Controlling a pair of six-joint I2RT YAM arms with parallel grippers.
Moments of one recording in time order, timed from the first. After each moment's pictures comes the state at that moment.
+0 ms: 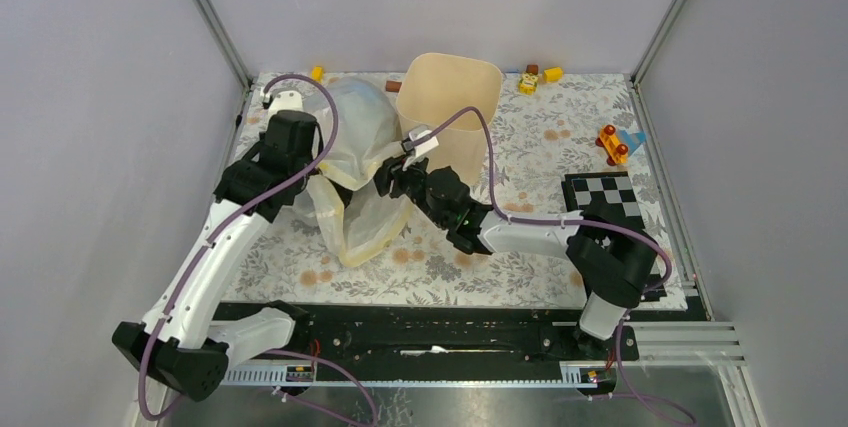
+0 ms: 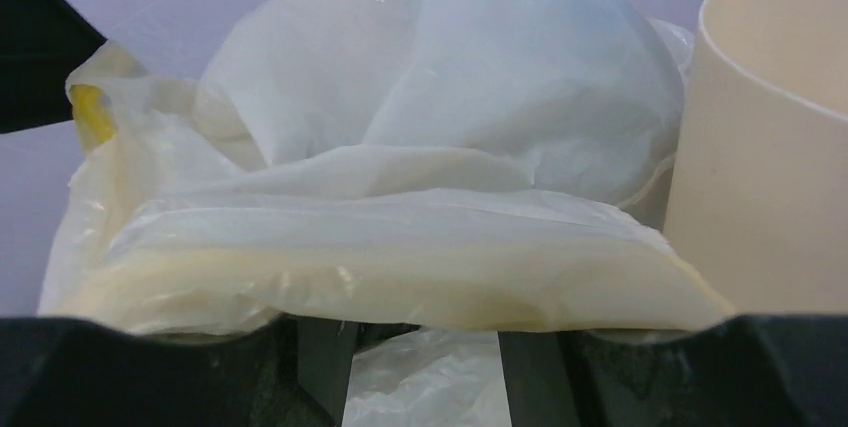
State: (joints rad) left arm -0.41 1.07 1.25 -0.88 -0.61 -0.32; right arm 1.02 1.71 1.00 0.77 0.30 0.21
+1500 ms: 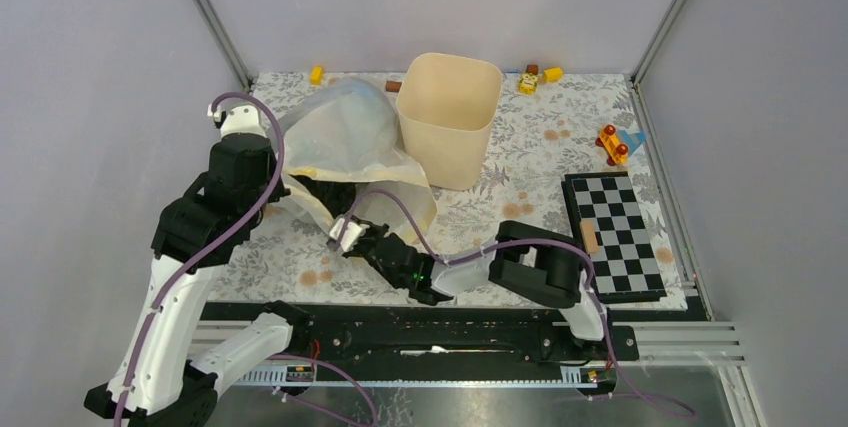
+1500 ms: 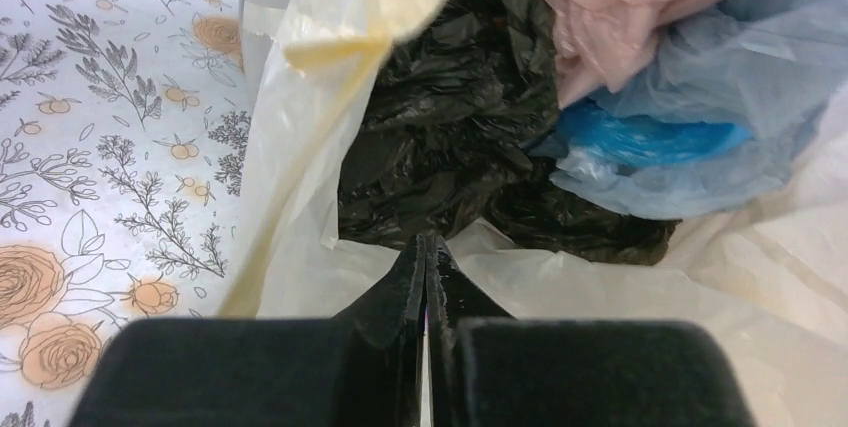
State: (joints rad) left arm -0.40 0.90 1.41 -1.12 -0.51 -0.35; right arm 1.31 2.04 1.03 1.00 0.51 -0.45
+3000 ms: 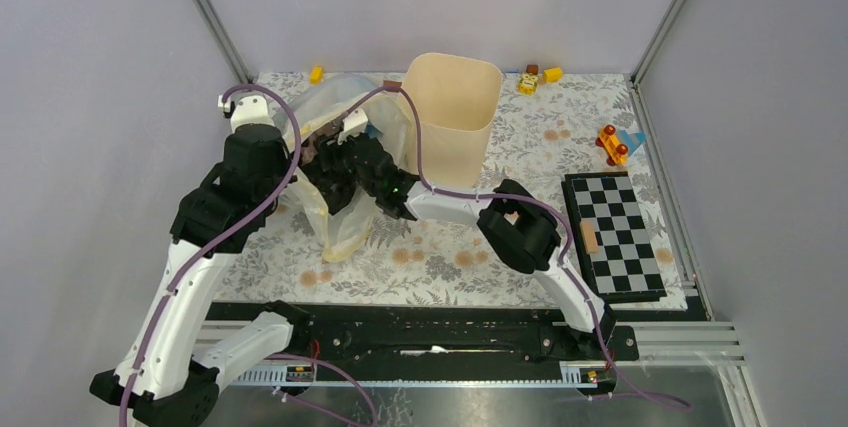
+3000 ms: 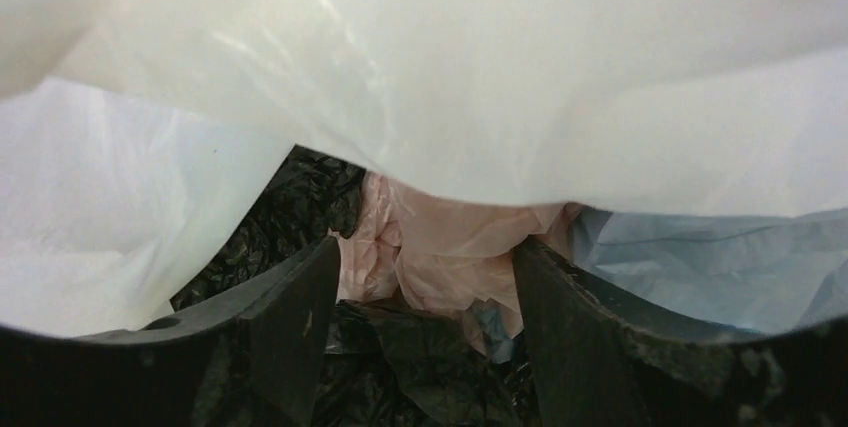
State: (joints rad) left arm -0.40 0.93 1.34 -0.97 -0.58 -0.32; right arm 1.02 2.30 1.75 0.58 0.34 0.13
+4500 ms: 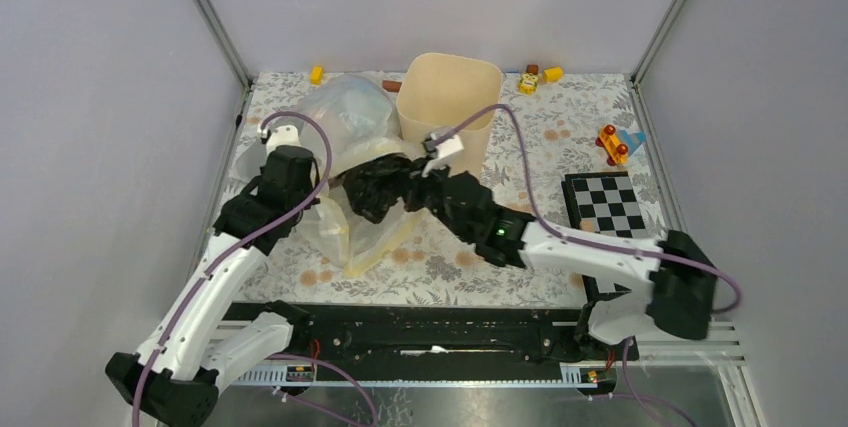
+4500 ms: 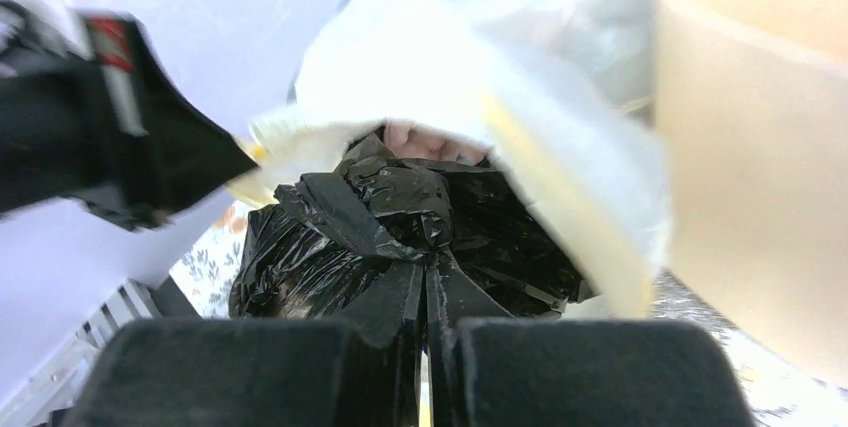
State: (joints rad) left arm -0.40 0.89 1.02 -0.85 -0.52 -0.39; right arm 1.11 1.49 1.02 0.35 0.37 0.38
